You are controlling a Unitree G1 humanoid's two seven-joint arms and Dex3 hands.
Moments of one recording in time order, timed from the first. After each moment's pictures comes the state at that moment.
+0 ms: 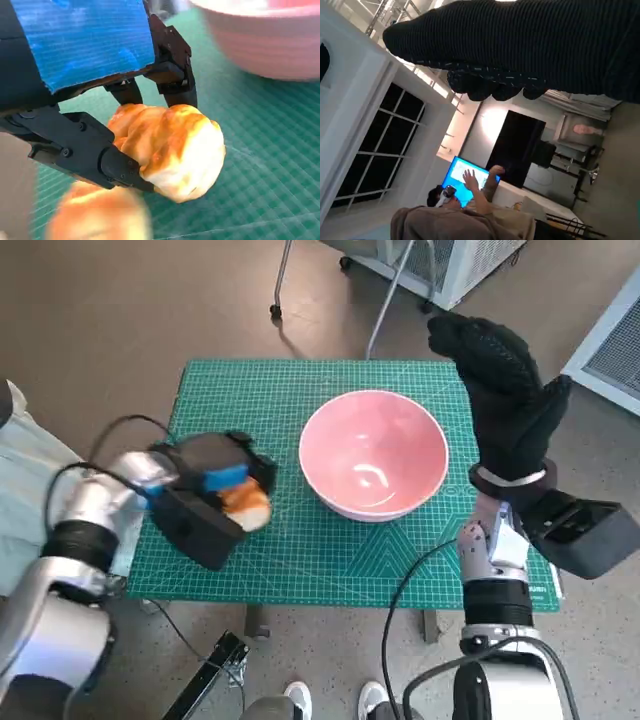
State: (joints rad) left arm -1.03 0.65 -0.53 1.12 0.72 -0.78 -0.29; right arm -0.81 -0.06 -0.23 0.69 0.40 -0.81 0.62
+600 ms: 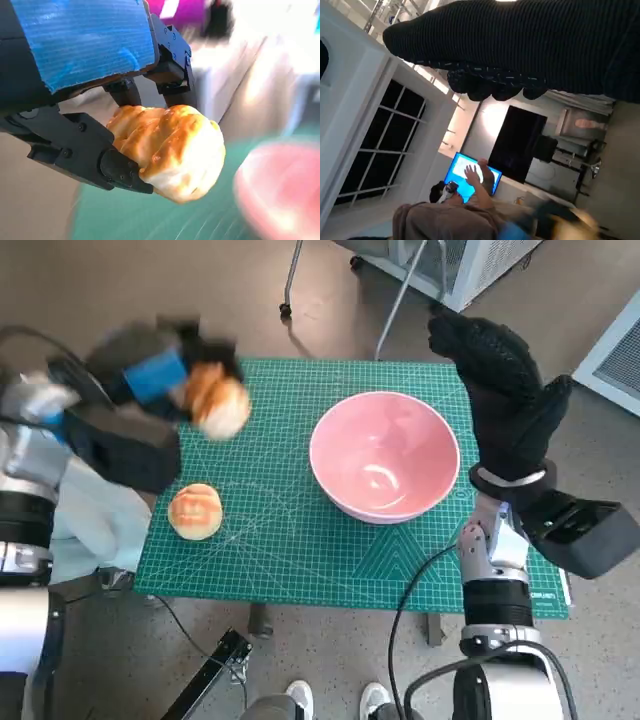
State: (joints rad) left arm -1.14 0.69 -0.27 0.82 0.43 -0.68 -0.41; right arm -0.81 -0.06 -0.24 0.69 0.40 -0.80 0.62
